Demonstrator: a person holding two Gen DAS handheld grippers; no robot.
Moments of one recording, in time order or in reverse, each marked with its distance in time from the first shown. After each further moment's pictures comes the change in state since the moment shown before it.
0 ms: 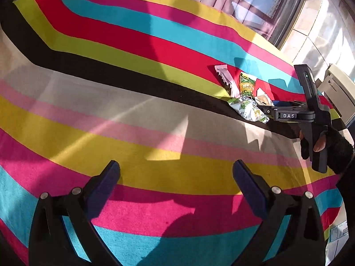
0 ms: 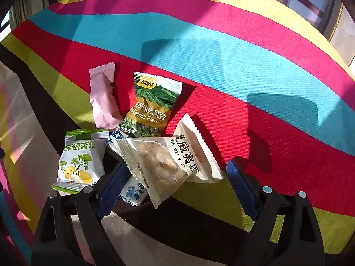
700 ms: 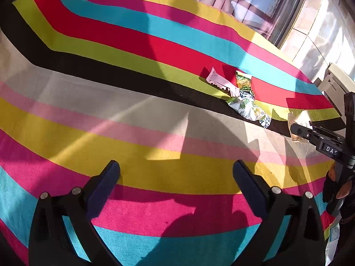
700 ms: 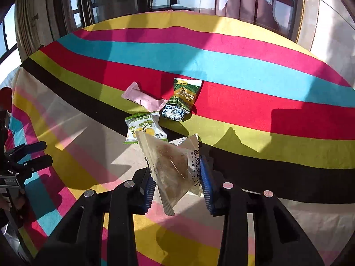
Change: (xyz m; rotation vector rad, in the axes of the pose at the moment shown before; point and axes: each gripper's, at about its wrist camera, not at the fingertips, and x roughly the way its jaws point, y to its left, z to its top) left arm 0.000 -0.002 0.000 0.007 0.006 0.004; right arm -0.123 0.040 -0.117 0.135 -0.185 0.073
